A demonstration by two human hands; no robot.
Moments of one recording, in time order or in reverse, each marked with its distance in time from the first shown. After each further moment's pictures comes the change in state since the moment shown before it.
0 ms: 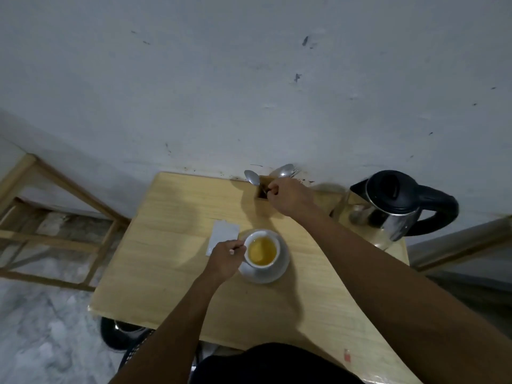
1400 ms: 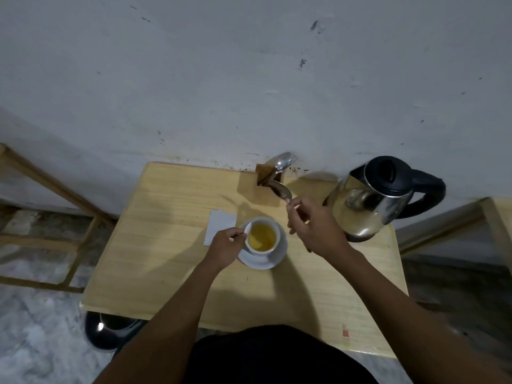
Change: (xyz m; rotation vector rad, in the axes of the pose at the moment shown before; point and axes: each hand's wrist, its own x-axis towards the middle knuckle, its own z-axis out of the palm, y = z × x) left_hand -0.003 0.001 -0.009 -0.118 -0.088 0.014; right_hand -0.122 0.023 0.005 0.458 0.195 -0.161
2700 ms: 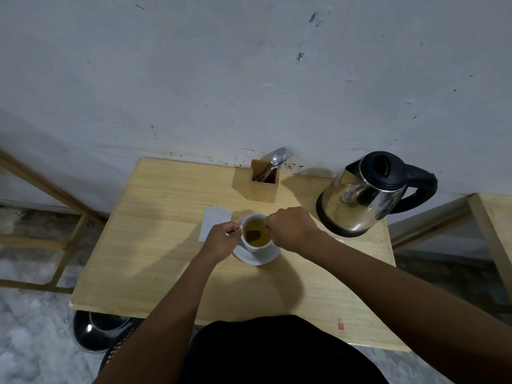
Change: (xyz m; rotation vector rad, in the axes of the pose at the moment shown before) left_hand 0.004 0.001 -0.001 0.005 -0.004 -0.030; right_hand 0.017 -0.025 0.033 -1.113 -0.497 -0.147
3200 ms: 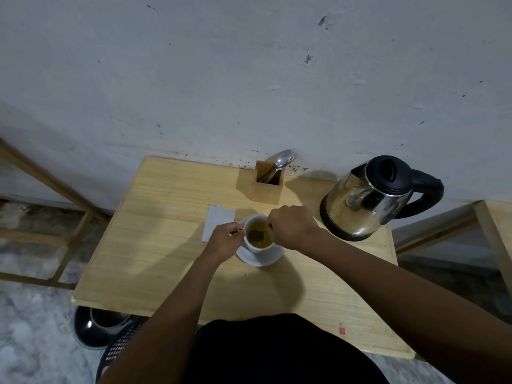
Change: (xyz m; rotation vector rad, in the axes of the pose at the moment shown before) left_hand -0.001 0.000 0.000 0.000 -0.001 -0.009; right_hand 0.010 -0.002 -0.004 0.053 -0.001 0.045
